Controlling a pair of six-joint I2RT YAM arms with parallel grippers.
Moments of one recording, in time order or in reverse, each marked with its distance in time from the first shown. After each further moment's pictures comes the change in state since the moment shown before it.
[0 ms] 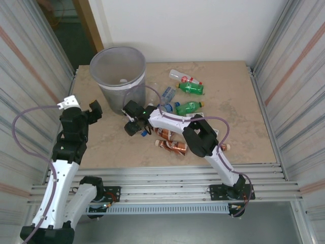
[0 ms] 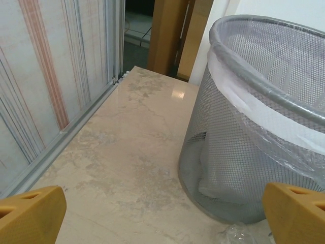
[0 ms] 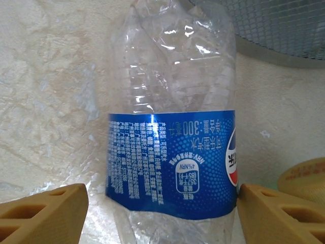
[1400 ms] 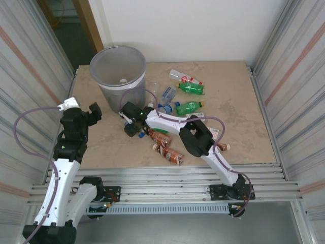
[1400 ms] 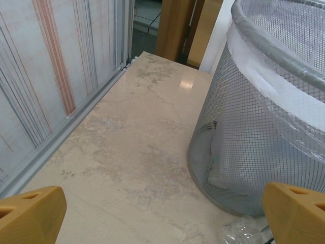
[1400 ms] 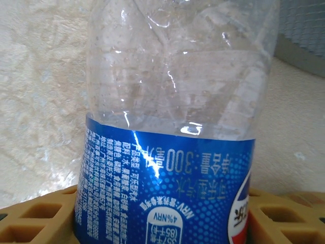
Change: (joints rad) left arm 0.034 0.011 -0.028 -0.015 0.019 -0.019; right arm 0.009 0.047 0.057 -0.027 -0.015 -0.075
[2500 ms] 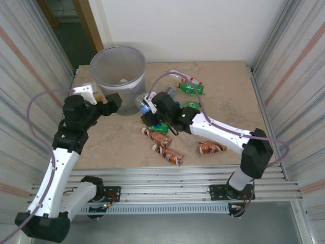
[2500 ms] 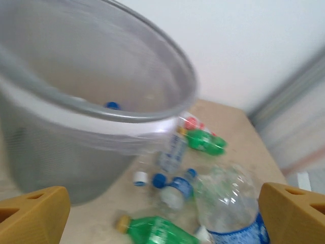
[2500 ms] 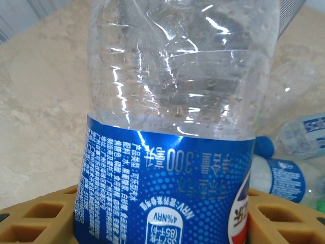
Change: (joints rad) left arm -0.155 0.150 0.198 0.079 0.535 -0.111; right arm -0.044 -0.796 -0.644 0.295 0.058 0.027
